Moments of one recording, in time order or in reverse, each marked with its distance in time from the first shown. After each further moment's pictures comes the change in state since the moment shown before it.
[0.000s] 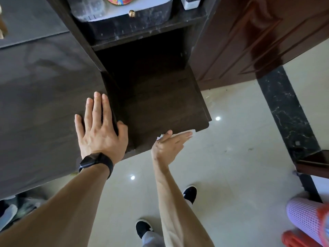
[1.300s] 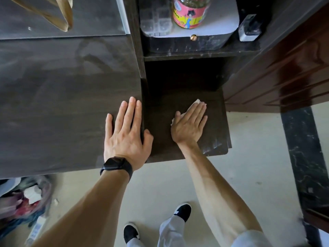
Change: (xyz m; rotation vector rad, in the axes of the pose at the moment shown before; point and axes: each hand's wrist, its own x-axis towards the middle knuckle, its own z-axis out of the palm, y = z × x) left_hand 0.004 -0.002 -0.002 0.009 -0.018 -0.020; right_hand 0.085 -0.072 0.020 -0.618 -0.201 -0.667
